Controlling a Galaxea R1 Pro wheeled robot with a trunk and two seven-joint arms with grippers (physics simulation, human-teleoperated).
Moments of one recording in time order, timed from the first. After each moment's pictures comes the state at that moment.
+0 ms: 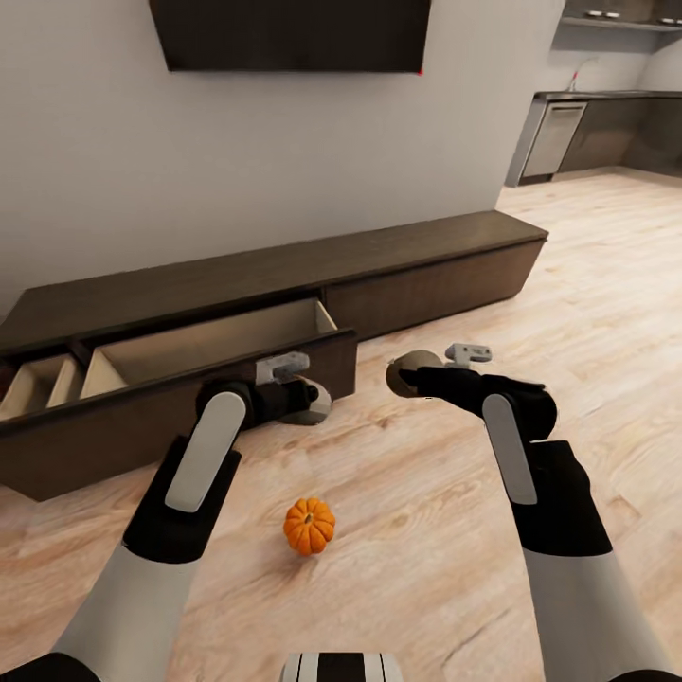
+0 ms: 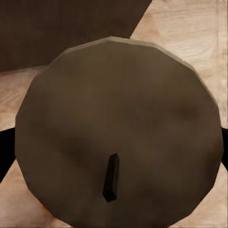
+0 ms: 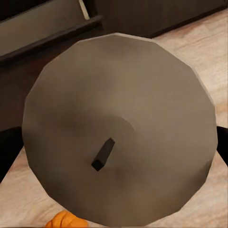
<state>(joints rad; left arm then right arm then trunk) -0.79 -0.10 -0.33 -1.61 1.11 0.98 1.05 -0.76 0.01 0.09 -1.62 -0.39 1.04 -0.15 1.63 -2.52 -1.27</state>
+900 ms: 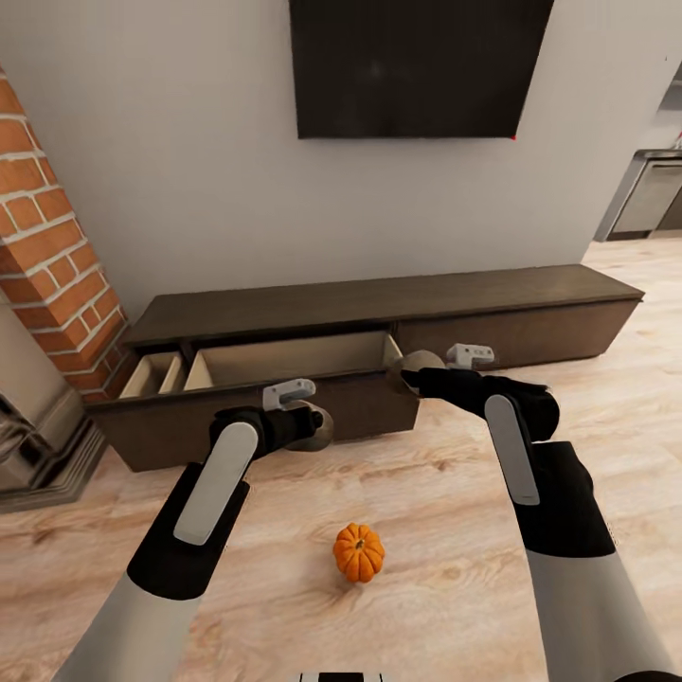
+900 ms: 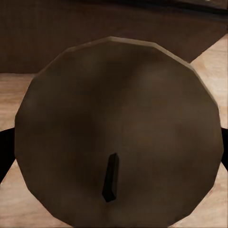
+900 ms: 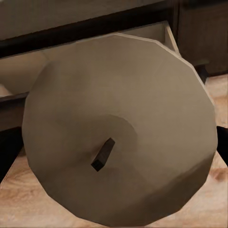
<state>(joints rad) -0.69 -0.10 -0.37 -1.61 1.08 0.93 1.05 -0.75 0.00 0.09 -1.62 -0.38 1.04 -0.14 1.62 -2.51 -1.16</state>
